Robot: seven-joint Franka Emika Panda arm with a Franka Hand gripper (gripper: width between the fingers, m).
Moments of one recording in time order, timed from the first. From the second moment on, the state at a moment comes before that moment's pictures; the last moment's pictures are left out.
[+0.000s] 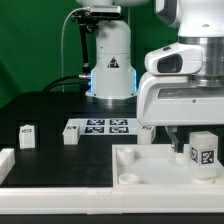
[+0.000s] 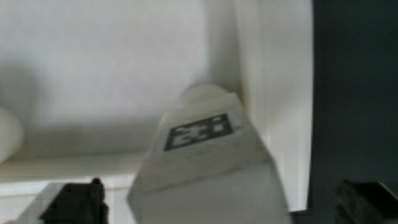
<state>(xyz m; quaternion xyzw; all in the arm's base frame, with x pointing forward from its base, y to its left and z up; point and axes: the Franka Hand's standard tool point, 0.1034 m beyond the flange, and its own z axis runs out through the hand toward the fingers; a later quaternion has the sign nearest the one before) 0.630 0.117 0.075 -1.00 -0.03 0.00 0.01</state>
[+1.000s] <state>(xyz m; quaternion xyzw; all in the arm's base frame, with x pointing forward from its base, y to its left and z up) 0.630 0.115 0.073 -1.00 0.04 -0.01 0.01</state>
